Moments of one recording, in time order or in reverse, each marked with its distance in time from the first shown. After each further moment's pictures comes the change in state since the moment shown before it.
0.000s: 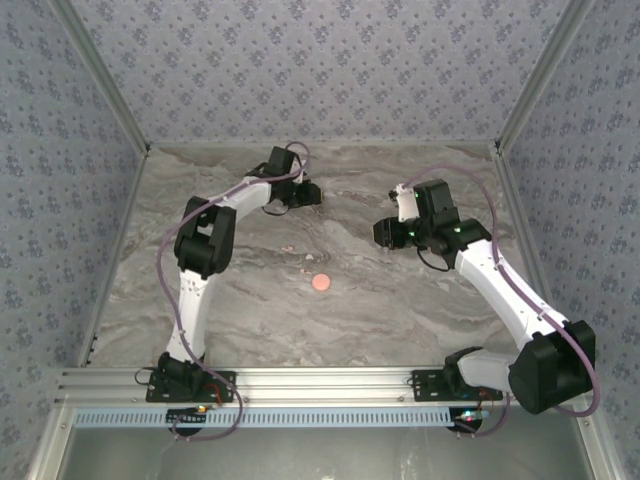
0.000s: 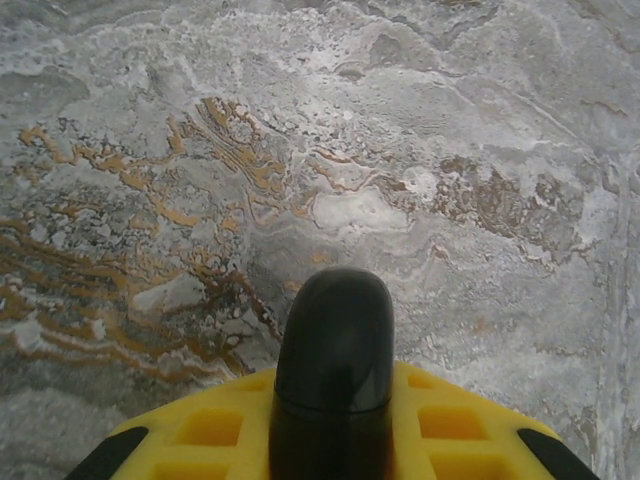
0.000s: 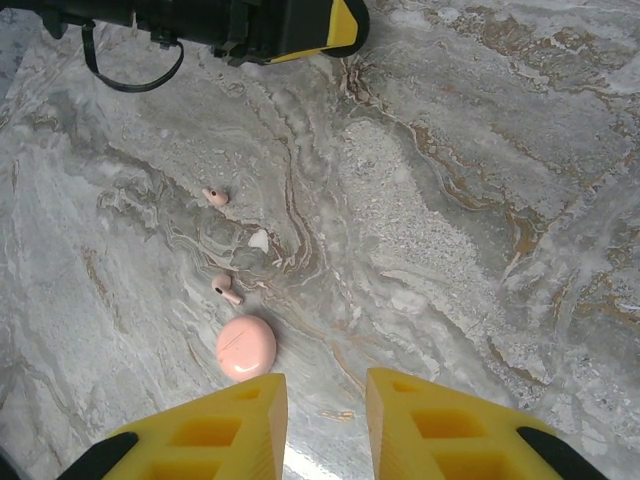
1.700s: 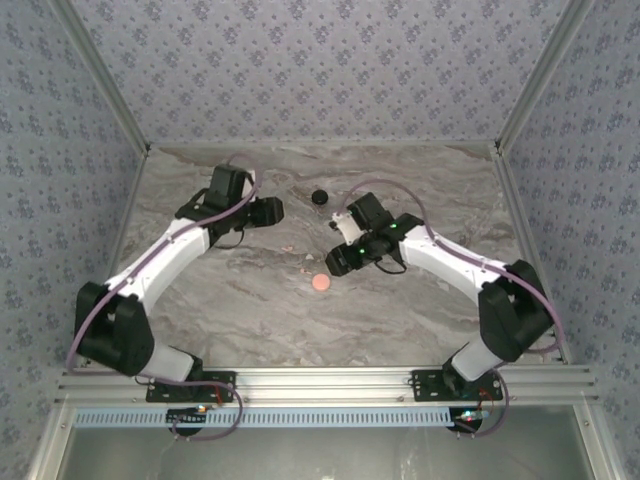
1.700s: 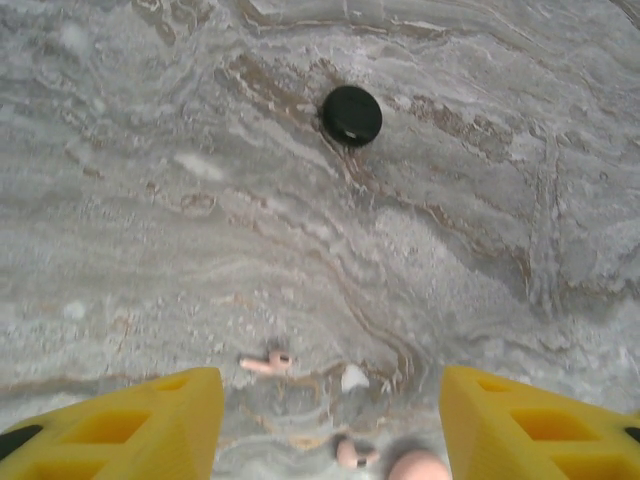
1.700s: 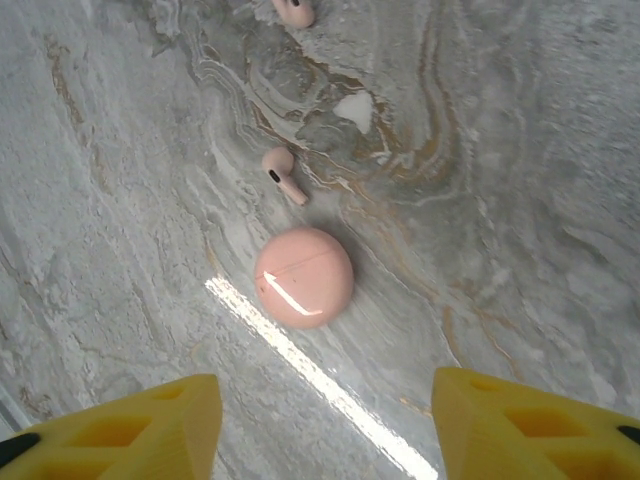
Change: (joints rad) left arm 0.007 -0.947 -0.717 -0.095 -0.276 0.010; right arm 0.306 0.338 0.117 -0.047 0.062 -0.129
